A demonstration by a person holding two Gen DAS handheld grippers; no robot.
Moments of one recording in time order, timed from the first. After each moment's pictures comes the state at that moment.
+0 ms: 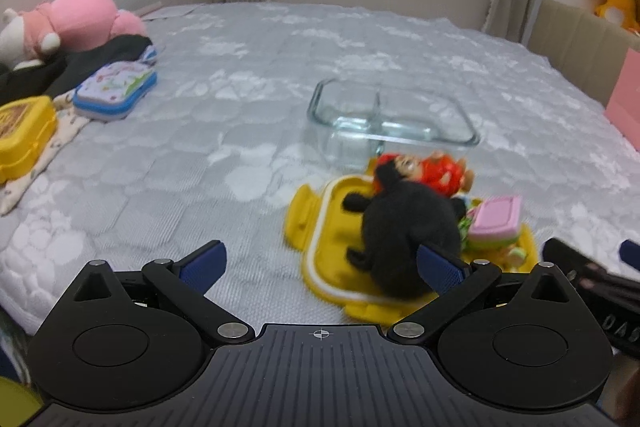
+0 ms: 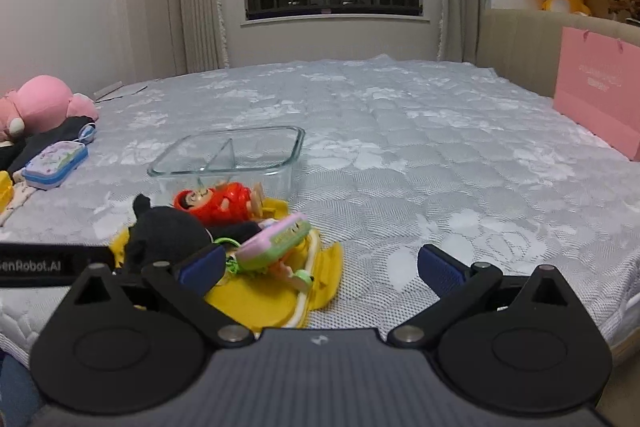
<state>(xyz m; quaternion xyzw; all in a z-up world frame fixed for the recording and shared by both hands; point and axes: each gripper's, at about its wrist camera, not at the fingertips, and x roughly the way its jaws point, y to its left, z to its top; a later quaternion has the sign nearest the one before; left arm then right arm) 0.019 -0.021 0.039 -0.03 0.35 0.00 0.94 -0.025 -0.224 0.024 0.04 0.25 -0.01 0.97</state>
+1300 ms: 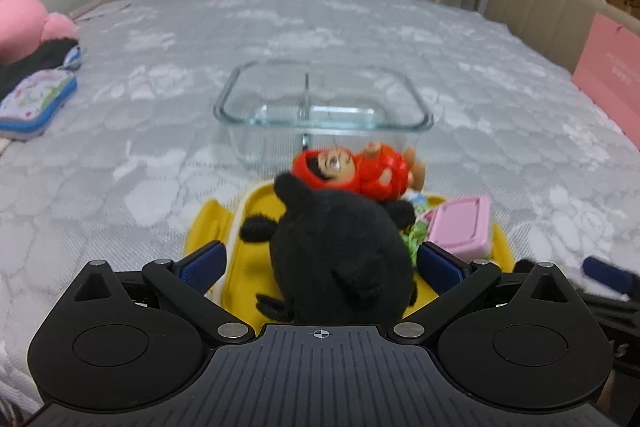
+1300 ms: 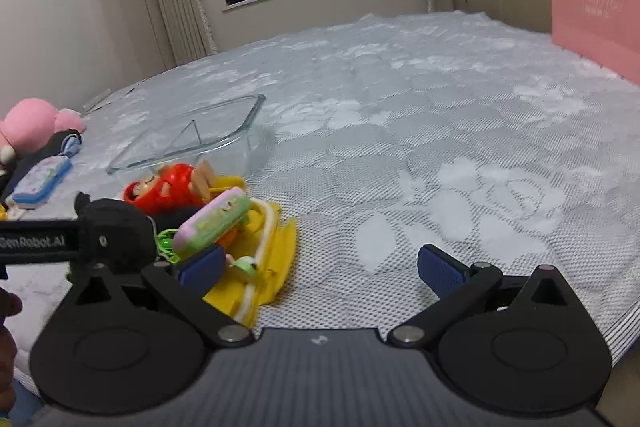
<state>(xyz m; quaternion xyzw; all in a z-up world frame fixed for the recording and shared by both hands) 0.072 -0.059 0.005 0.00 0.39 -0.06 0.92 0.005 -0.277 -0.015 0.11 0.28 -0.01 0.95</state>
